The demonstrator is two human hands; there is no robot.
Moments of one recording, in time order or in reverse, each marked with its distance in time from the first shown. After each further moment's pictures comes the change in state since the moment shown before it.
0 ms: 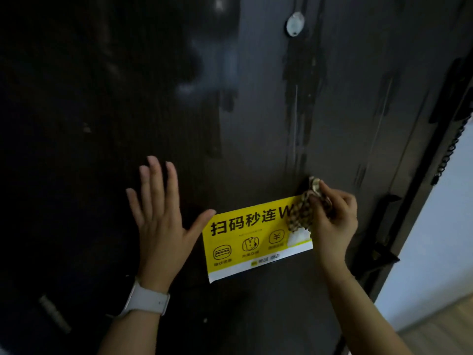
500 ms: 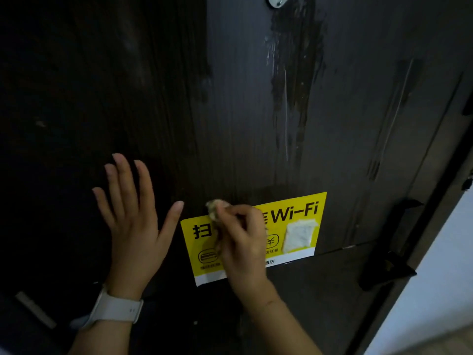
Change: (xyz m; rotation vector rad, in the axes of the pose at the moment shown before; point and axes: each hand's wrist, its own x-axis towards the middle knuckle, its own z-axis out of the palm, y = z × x) left_hand 0.000 0.006 0.006 0.134 0.081 0.000; right_hand -0.076 -0.017 0.068 0.114 -0.388 -0.352
